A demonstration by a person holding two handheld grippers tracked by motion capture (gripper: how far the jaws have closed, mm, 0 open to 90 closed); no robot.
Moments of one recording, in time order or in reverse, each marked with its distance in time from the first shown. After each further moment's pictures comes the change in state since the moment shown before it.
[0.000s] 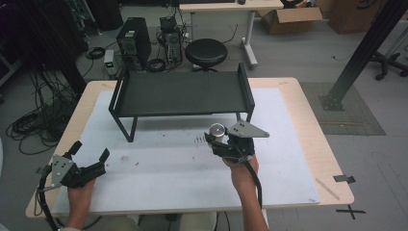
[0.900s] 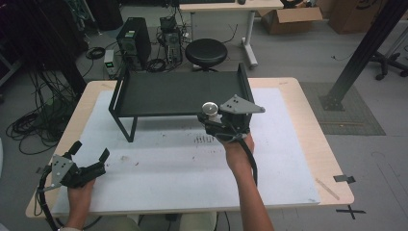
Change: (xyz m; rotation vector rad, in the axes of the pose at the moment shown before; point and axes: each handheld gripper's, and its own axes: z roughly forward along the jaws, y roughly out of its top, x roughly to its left) left arm 0.000 0.000 0.000 0.000 0.000 -0.001; right arm -0.001 0.060 0.013 -0.037 0.021 -0.046
